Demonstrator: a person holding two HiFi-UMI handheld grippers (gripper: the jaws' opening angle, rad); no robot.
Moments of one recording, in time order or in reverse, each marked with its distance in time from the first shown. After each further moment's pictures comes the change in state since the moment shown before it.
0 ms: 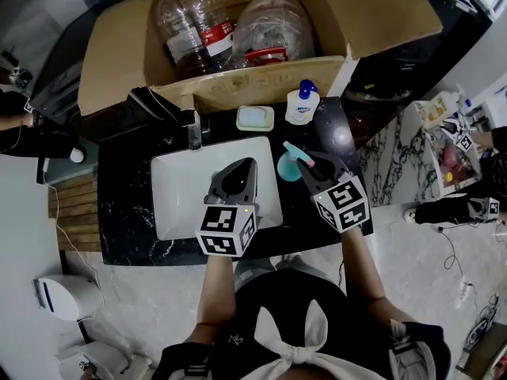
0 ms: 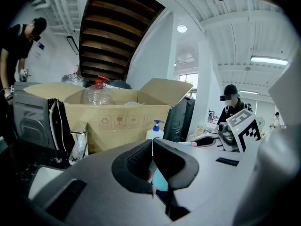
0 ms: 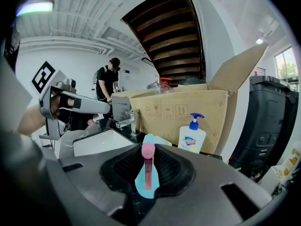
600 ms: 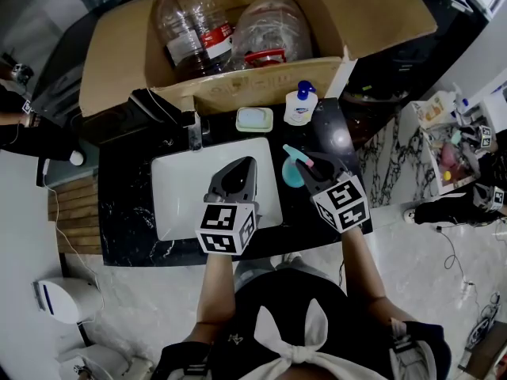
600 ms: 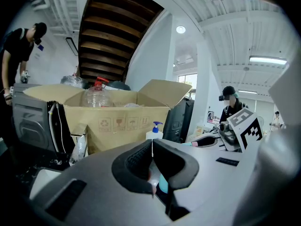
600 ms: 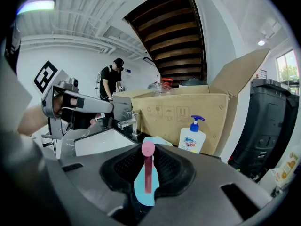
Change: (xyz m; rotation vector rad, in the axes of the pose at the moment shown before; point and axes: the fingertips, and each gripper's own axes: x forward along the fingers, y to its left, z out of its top) left arm -0.003 -0.001 0.005 0.008 -0.010 -0.008; right arm -0.006 0.005 0.005 -0.018 0.007 0.000
